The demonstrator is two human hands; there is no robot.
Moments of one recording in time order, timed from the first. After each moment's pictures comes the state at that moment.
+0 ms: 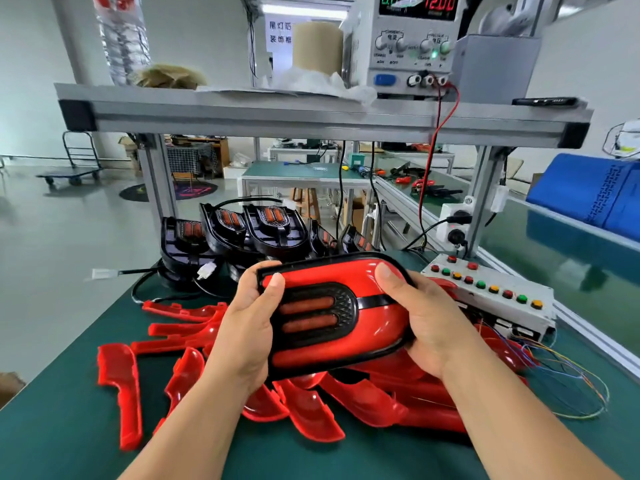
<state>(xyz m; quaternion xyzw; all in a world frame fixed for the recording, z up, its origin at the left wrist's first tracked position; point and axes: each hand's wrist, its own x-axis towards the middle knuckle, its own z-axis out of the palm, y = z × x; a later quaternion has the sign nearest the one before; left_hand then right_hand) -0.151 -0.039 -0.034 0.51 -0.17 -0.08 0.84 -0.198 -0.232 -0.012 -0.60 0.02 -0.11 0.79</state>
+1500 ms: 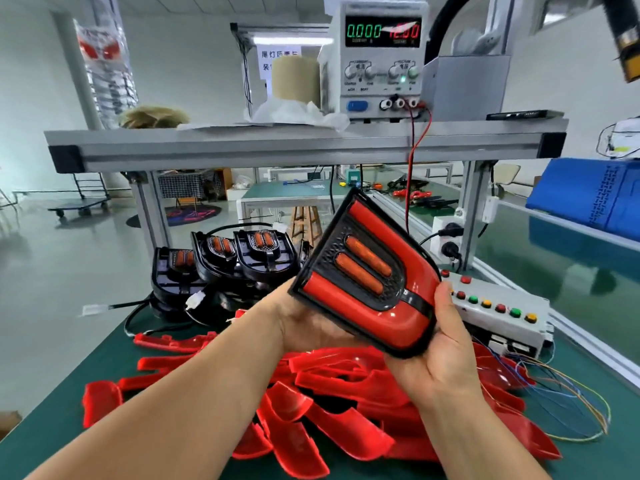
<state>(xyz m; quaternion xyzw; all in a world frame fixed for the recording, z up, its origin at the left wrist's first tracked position) -0.140 -0.102 0.045 0.56 -0.19 -0.40 0.70 -0.203 -0.241 -0.024 -0.23 -0.08 -0.15 0.96</state>
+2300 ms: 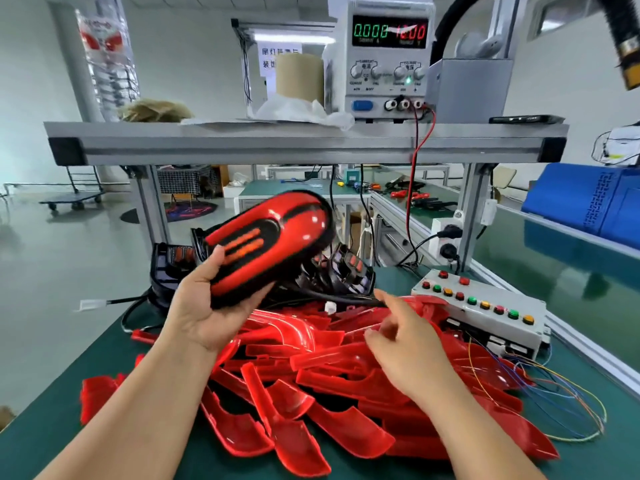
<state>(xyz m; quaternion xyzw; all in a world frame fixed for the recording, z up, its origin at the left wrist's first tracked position) -0.099 -0.022 0.021 0.33 -0.03 -0.13 0.94 -0.194 -0.247 -0.038 -0.89 0.08 -0.21 0.40</state>
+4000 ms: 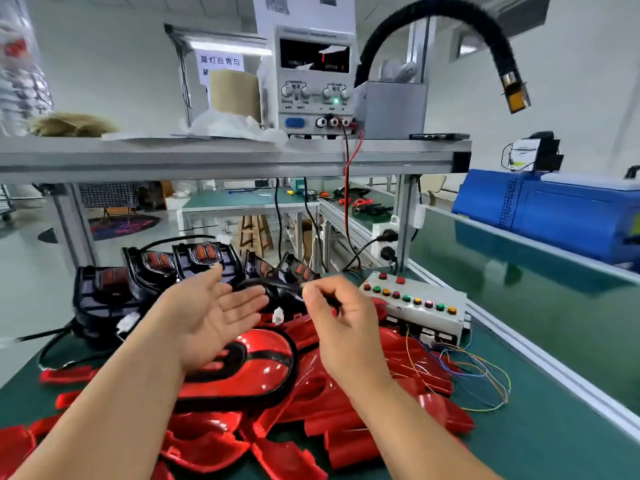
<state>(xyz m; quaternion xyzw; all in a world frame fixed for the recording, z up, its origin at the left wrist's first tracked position) -0.122 -0.068 0.041 0.52 -0.01 -0.23 0.82 -0.214 -0.220 0.002 -0.72 -0.07 -0.42 0.54</state>
